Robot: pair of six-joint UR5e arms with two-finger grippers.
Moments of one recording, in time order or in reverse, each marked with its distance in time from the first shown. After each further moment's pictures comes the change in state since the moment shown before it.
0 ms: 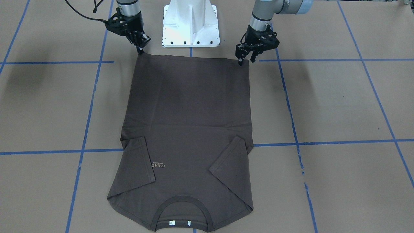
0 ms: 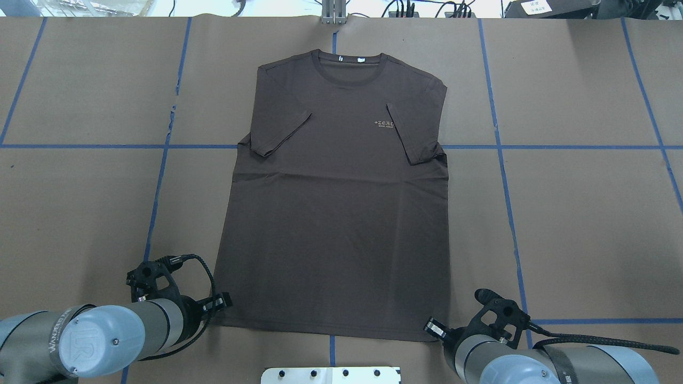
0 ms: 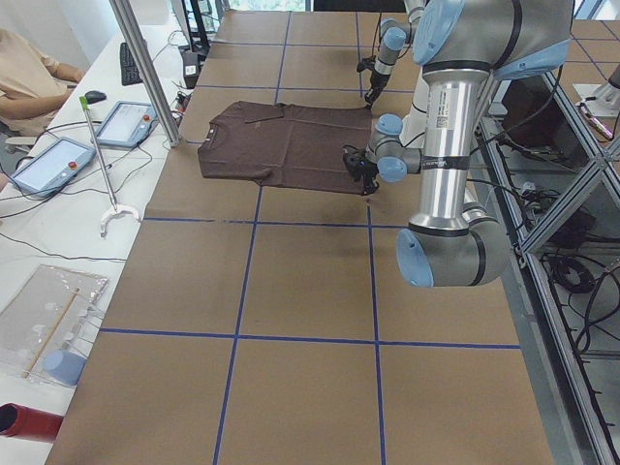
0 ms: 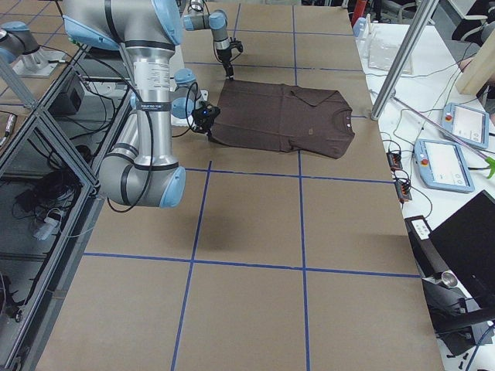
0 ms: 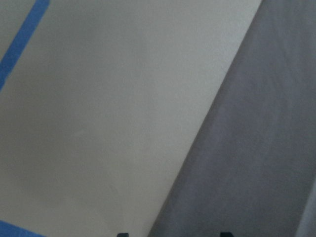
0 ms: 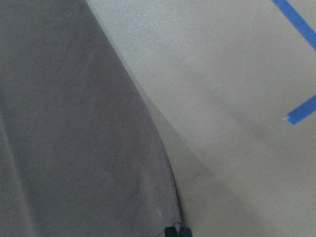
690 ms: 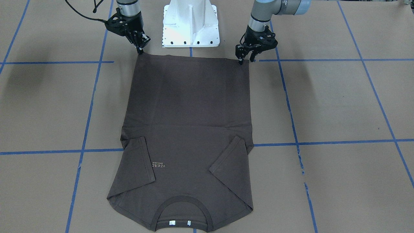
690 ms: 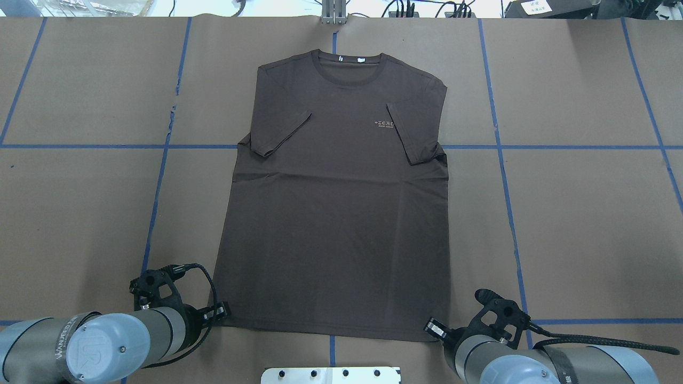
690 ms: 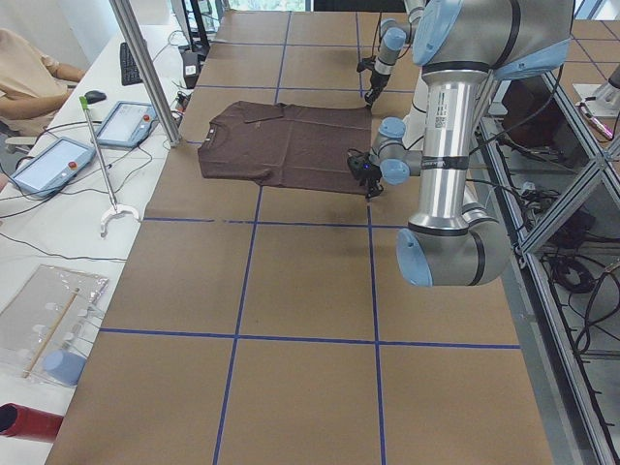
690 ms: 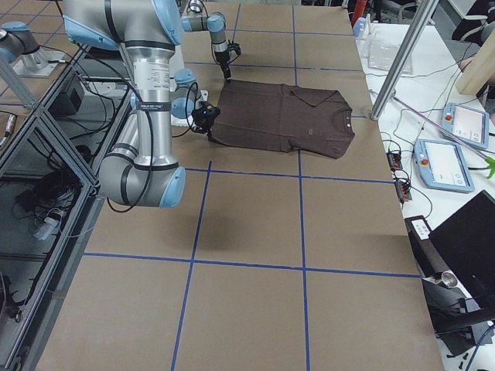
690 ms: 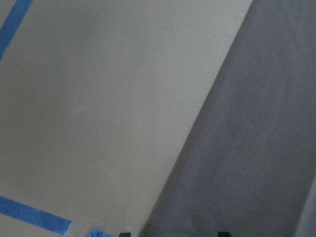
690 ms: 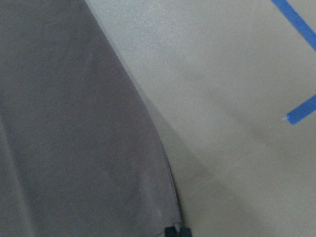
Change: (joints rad) left arm 0.018 0.000 0.022 0.001 -0.004 -0.004; right arm 0.000 -0.001 -0.001 0.000 0.000 0.000
